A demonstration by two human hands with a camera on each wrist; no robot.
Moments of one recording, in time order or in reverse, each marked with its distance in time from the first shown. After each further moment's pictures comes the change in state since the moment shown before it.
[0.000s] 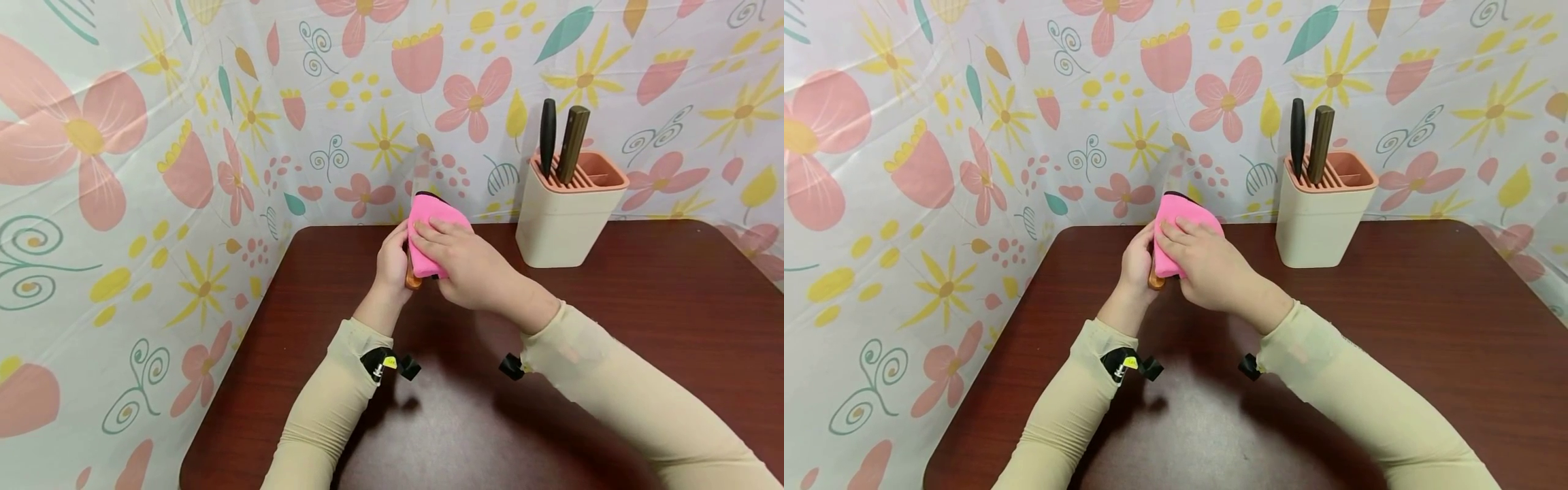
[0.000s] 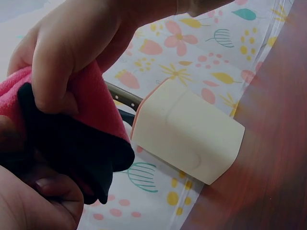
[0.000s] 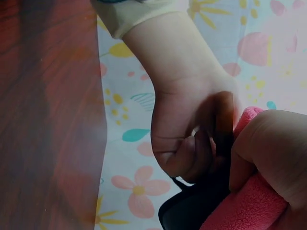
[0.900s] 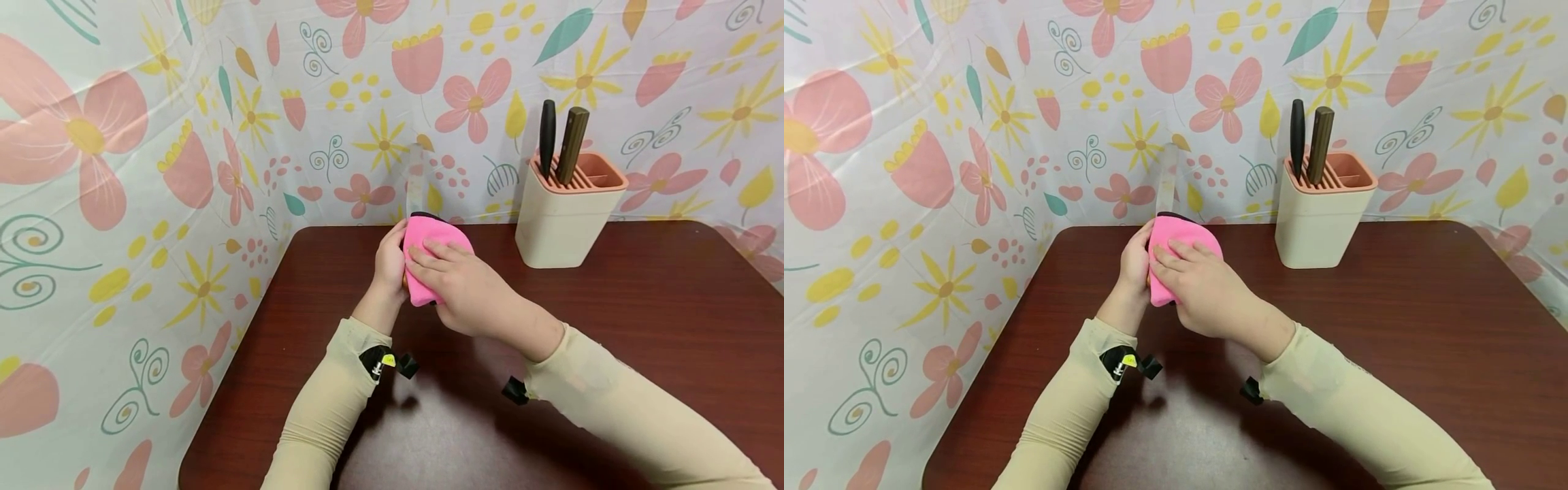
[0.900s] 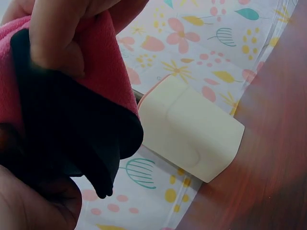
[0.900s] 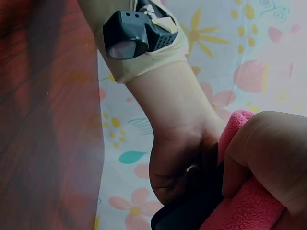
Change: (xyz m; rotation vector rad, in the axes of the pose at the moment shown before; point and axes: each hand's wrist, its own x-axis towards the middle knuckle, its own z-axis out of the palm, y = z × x) left_hand 0.002 0.001 -0.004 0.030 0.058 -0.009; right_hand -0.021 -0.024 0.005 -0.074 0.046 -0.129
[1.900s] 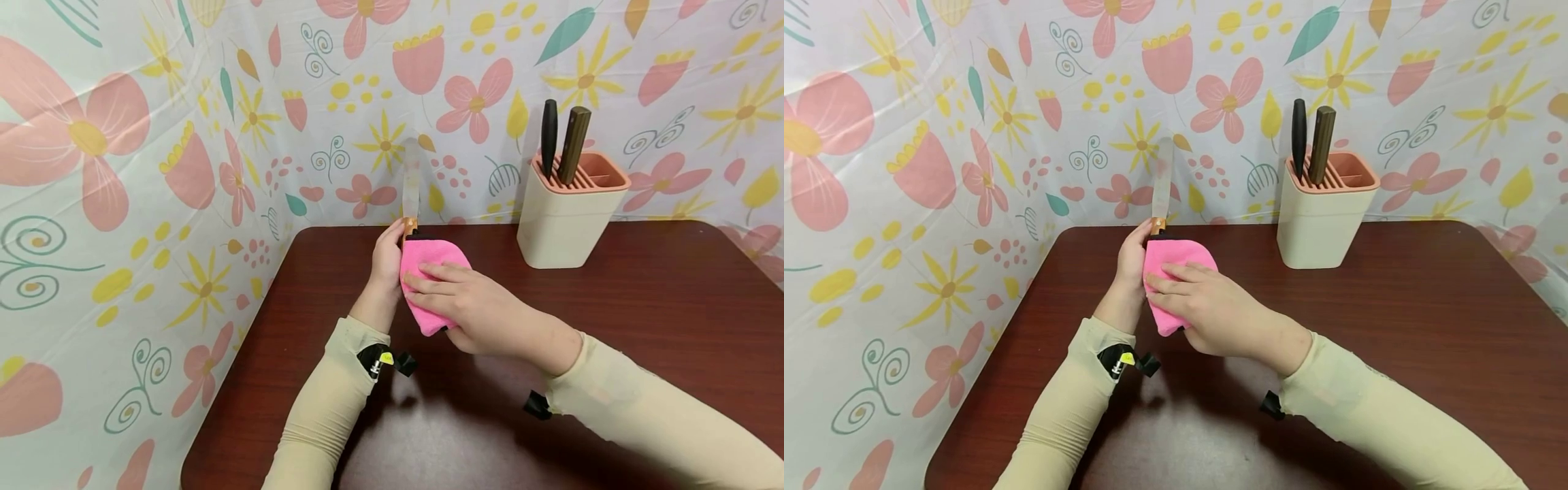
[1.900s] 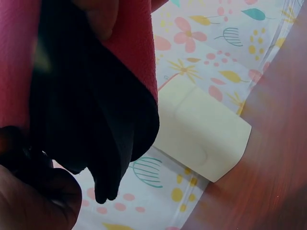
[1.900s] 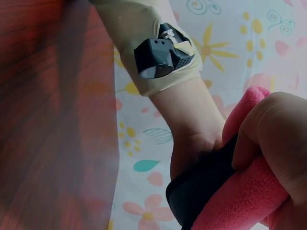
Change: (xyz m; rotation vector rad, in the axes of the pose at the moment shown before) left_hand 0.003 0.005 -0.003 -0.010 0.066 0.001; right_hand -0.021 -0.002 0.004 0.074 0.120 -0.247
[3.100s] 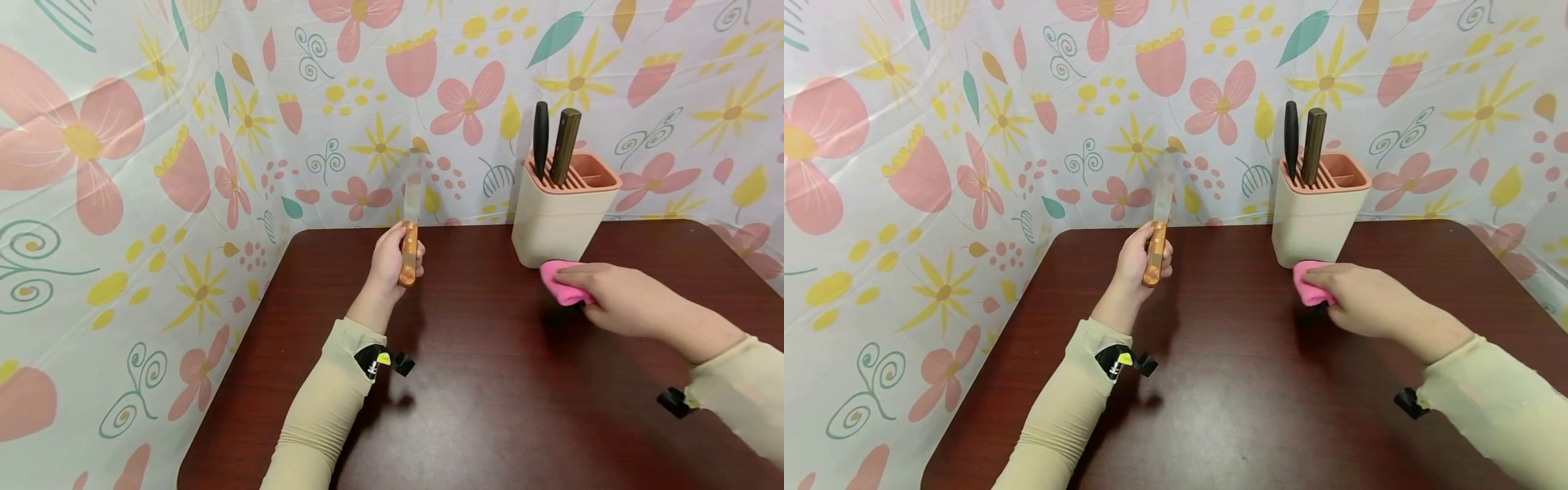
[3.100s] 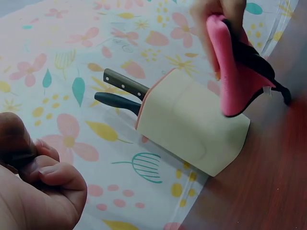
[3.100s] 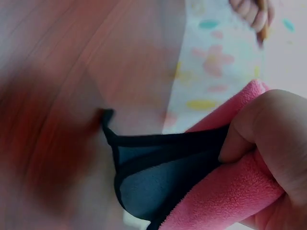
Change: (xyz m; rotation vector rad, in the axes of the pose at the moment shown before) left_hand -0.004 0.000 -0.001 0.069 -0.154 -0.079; right_hand -0.164 0.082 -0.063 -0.102 -0.273 0.514
